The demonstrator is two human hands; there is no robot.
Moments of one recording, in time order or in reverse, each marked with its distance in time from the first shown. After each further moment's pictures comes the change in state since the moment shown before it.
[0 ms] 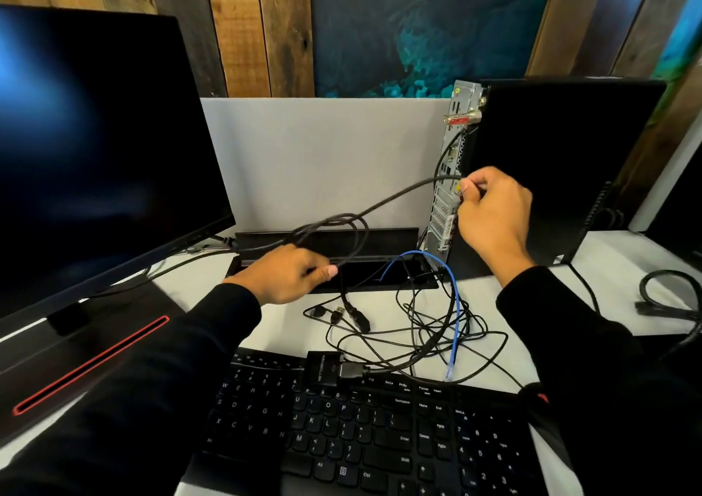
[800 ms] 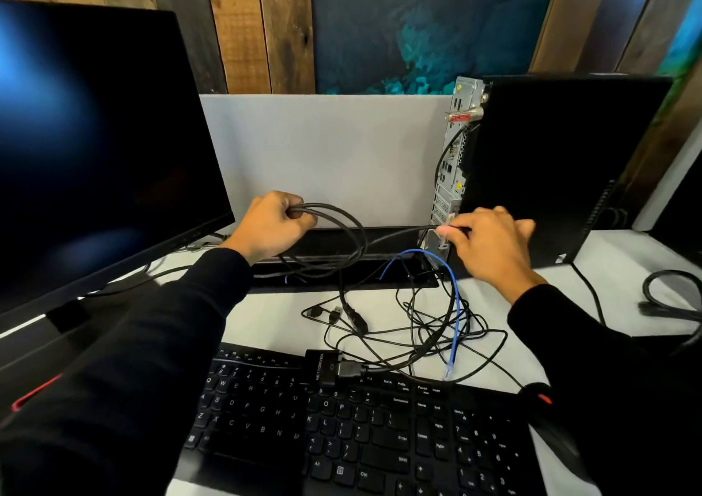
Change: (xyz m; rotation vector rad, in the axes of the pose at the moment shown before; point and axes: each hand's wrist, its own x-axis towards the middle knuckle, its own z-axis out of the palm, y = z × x) left_hand 0.013 0.017 -0.055 -0.305 0.364 -0.365; right_hand -0.014 0.044 0.013 -0.414 -0.276 -0.219
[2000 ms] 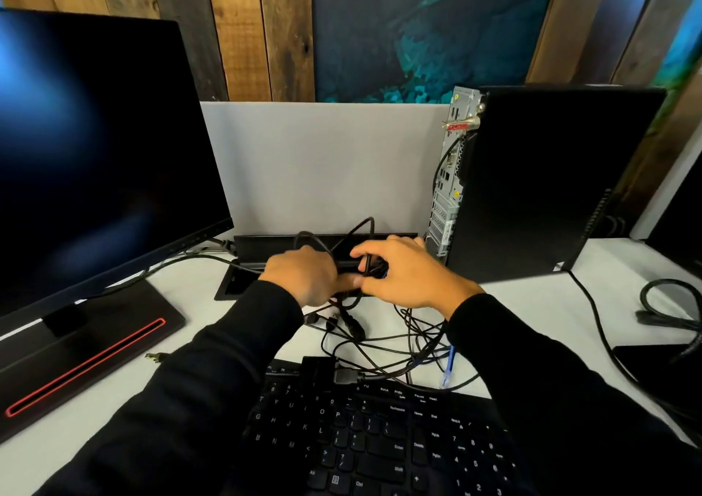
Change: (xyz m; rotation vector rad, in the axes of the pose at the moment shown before) left_hand -0.042 0.066 0.033 0.627 -0.533 -0.215; right_hand -0.015 -0.083 0.015 0.374 -0.446 -0.389
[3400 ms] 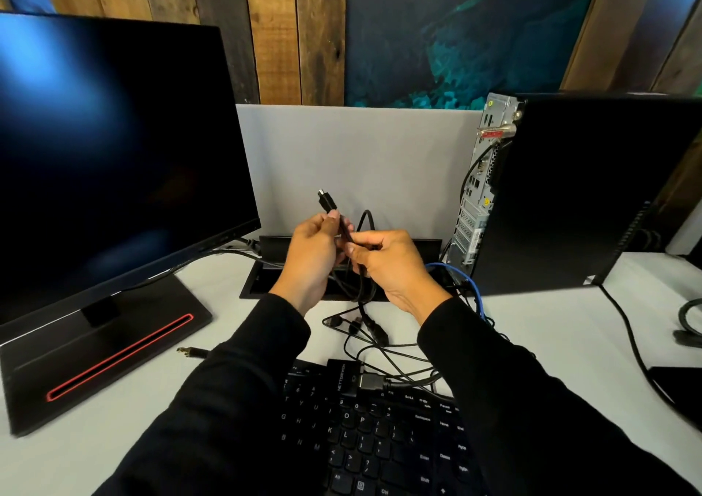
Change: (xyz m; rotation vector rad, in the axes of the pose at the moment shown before) left_hand 0.016 -0.022 0.011 -1.806 0.393 0.199; right_hand 0.040 -0.055 0.040 1.051 0.232 0.206
